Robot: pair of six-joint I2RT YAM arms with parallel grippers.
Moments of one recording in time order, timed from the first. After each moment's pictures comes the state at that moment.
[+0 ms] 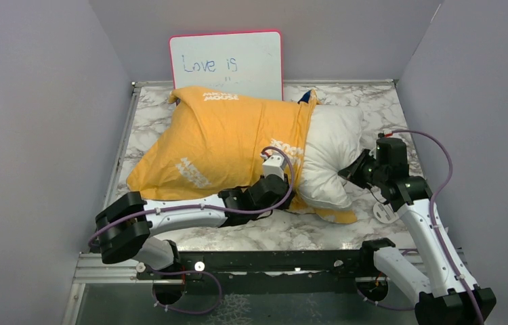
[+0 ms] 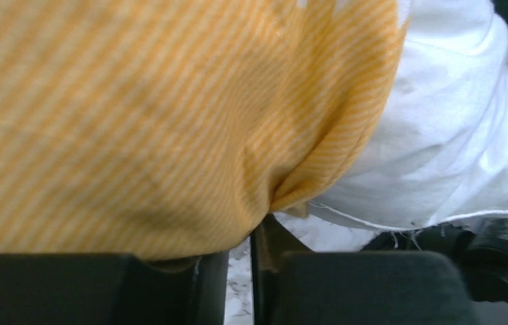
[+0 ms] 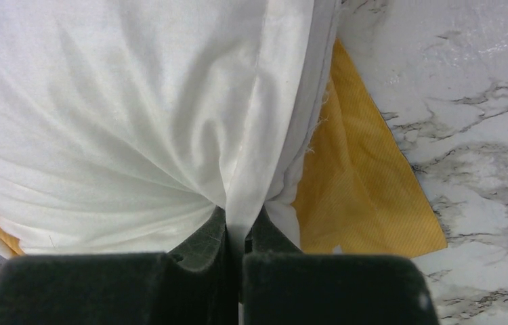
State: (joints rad) left arm -1.18 1.42 0.85 0.03 -0.33 -0.76; right arm 0.14 0.84 0.82 -0.72 -0.12 0.65
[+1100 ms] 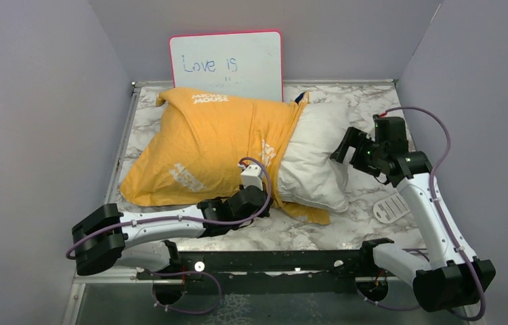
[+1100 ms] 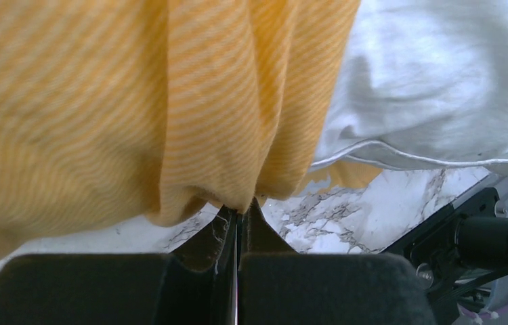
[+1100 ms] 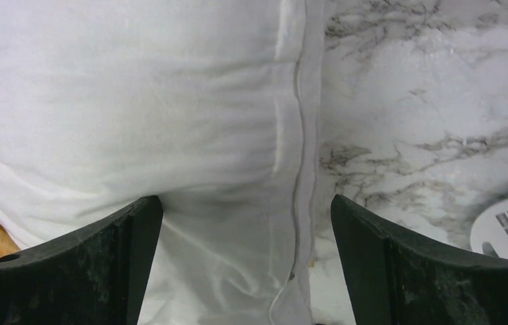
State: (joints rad) left arm -1.19 1.21 0.61 0.02 -0.44 -0.80; right arm 0.14 1.06 1.04 -0.78 -0.12 0.47
